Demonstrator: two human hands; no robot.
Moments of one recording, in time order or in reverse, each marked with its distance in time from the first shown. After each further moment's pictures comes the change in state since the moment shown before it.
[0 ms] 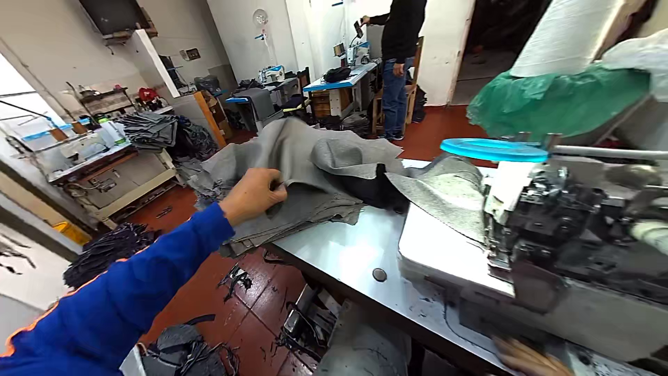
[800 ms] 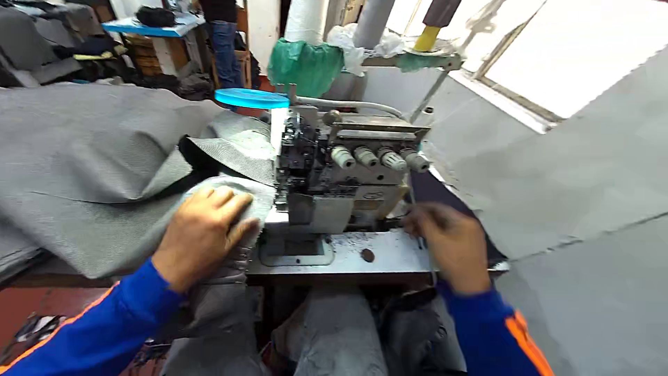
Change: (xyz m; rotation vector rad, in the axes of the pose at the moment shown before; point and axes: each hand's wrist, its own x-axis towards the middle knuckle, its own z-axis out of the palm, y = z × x) left_hand 0.010 0.132 0.189 -0.082 0.403 0.759; right_hand 0.043 0.026 -0.174 -0.350 0.234 0.425
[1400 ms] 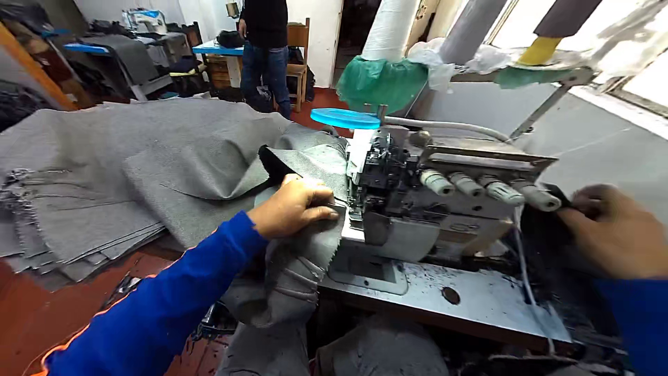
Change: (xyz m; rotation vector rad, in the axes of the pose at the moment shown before) left_hand 0.054 -0.029 -0.021 -0.522 -0.371 0.003; right_hand 0.104 0.064 -0.034 -0.244 0.029 -0.001
